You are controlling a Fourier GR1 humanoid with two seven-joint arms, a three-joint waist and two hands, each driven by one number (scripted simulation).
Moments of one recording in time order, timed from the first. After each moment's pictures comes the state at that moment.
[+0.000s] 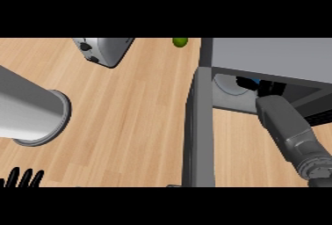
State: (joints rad) left arm 0.66 0.09 0.06 -1.99 0.36 -0.45 -0.43; right arm -0.96 -0.26 -0.11 -0.06 0.06 -1.00 -0.66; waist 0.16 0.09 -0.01
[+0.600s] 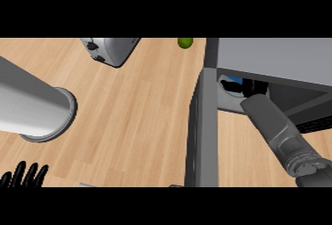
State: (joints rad) left arm 0.62 0.10 0.06 -1.96 0.34 -0.45 -0.42; right arm -1.01 -0.20 0.05 -0.02 0.23 -0.99 -0.54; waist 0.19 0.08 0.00
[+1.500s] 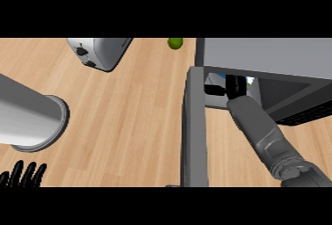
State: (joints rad) left arm 0.60 0.10 0.08 -1.95 0.33 -0.45 -0.44; right arm -1.00 -0.11 -0.03 -0.09 0.16 -0.70 -0.66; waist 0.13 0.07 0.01
